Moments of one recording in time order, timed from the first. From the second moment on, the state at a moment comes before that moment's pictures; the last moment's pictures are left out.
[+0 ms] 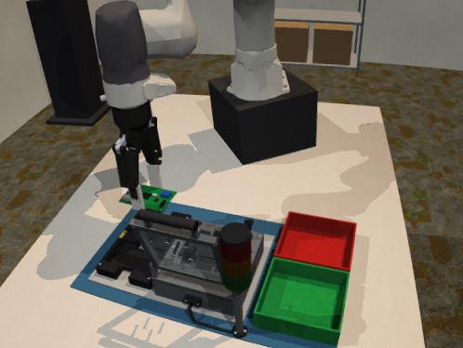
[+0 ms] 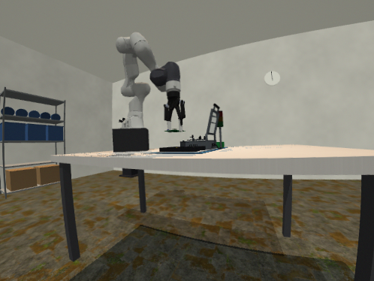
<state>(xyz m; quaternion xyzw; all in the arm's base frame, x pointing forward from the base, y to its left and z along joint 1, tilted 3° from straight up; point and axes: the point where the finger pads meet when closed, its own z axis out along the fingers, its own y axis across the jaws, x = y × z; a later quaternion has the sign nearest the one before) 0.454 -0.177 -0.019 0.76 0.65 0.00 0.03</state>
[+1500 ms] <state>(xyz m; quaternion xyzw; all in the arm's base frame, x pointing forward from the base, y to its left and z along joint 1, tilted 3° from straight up) 0.450 -0.177 -0.019 0.77 0.63 0.00 0.03</state>
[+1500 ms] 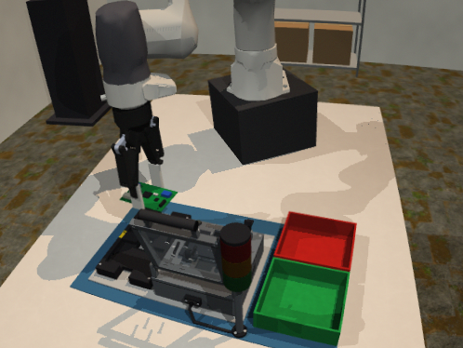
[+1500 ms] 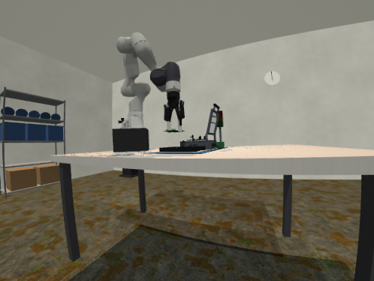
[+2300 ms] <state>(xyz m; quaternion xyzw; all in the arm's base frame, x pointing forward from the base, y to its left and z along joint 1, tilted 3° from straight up) 0.449 -0.177 -0.020 0.88 0.47 0.00 0.03</state>
